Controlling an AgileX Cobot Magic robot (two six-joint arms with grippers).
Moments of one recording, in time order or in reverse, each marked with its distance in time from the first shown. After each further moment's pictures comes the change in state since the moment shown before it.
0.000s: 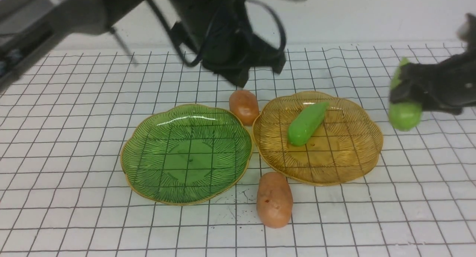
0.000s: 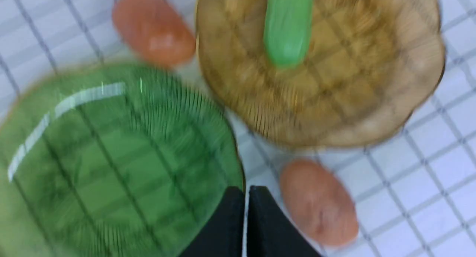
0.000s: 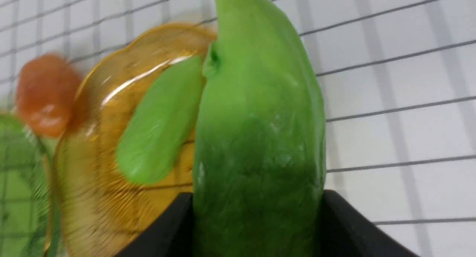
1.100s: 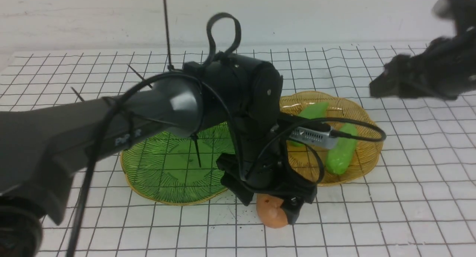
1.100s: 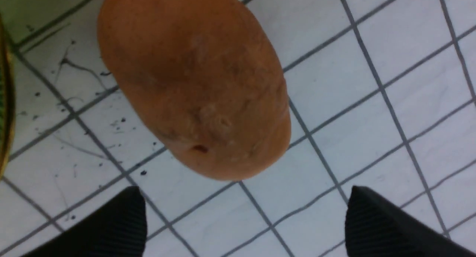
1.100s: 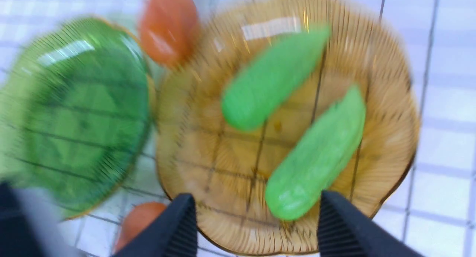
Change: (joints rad) right arm 0.106 -0.256 -0.010 -0.065 0.135 -0.083; left arm -0.125 0.187 0.302 -0.214 -0.132 0.000
